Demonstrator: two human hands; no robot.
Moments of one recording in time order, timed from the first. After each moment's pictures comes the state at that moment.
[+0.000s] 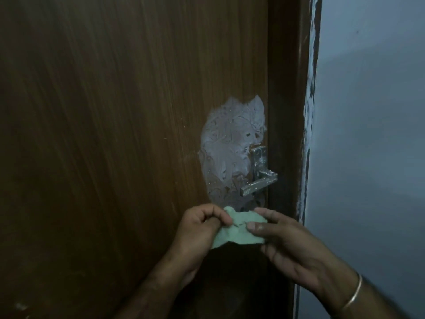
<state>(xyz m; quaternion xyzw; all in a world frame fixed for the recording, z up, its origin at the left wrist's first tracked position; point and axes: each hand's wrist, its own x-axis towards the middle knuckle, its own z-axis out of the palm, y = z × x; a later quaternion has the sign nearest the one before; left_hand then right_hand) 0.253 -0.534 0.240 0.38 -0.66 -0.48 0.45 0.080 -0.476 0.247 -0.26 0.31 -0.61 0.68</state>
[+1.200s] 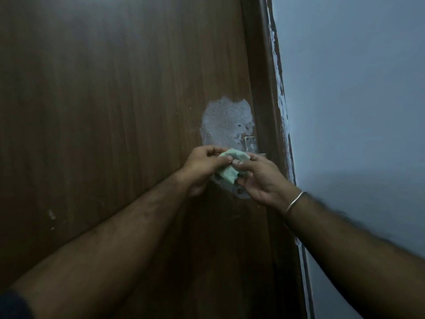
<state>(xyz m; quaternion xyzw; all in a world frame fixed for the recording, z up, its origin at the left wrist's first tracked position) 0.238 -0.541 0.250 0.27 -0.73 -0.35 0.52 0.094 -0.494 0.220 -0.45 0.17 -0.69 0.54</state>
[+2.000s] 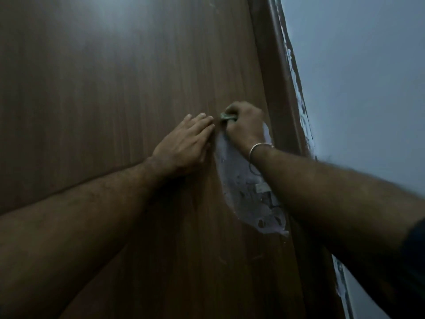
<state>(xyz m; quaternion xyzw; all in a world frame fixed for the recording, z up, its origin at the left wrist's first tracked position) 0.299 -0.580 0.358 0.33 -0.75 0.51 0.26 0.126 -0.575 0.370 -0.57 0.37 -0.68 -0.26</state>
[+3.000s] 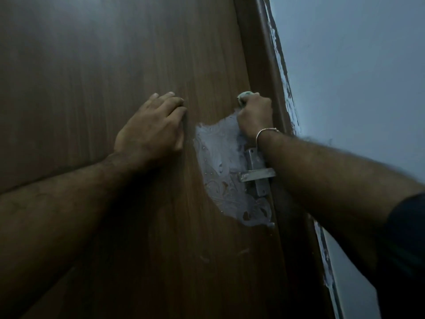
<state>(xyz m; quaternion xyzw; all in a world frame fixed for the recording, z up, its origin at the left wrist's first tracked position) 0.299 -0.589 0.346 0.32 -0.68 0.56 0.35 0.066 -0.617 0.367 -0.50 0.46 -0.67 -0.28</state>
